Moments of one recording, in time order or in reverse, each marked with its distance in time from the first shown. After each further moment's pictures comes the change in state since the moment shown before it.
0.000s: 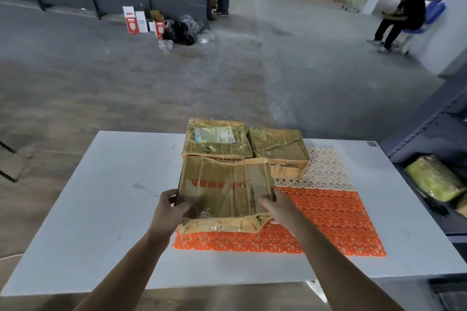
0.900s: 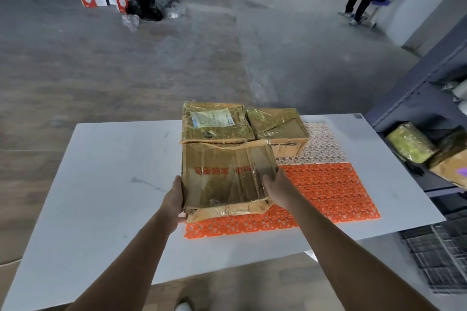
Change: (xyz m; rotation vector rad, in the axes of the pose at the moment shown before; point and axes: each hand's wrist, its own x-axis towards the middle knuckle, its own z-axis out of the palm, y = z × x) left_hand 0.048 -0.007 -0.009 -0.041 -0.142 -0.425; right_hand 0.010 -0.014 0.039 -0.091 0.171 0.155
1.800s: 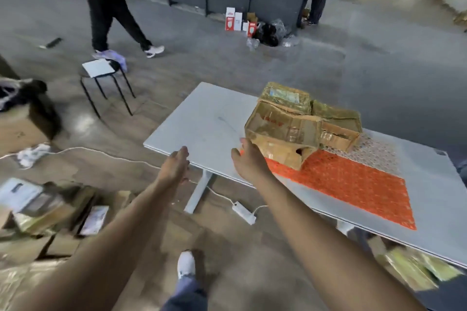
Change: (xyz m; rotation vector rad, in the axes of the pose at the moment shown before) left_hand -0.255 -0.173 -0.070 -0.182 0.529 0.430; right_hand -0.234 -0.007 0.084 -0.175 -0.212 -0.678
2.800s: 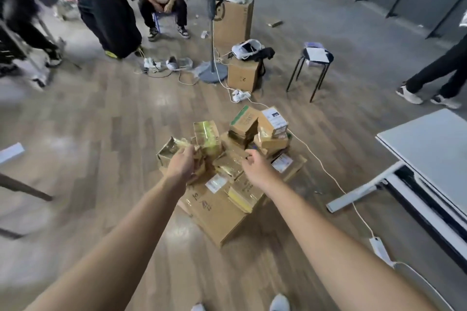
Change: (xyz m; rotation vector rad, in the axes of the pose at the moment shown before) left_hand -0.283 -0.229 -0.561 -0.435 0.706 -0.193; right_hand -0.359 -0.285 0.426 -0.155 -0.723 -0.423
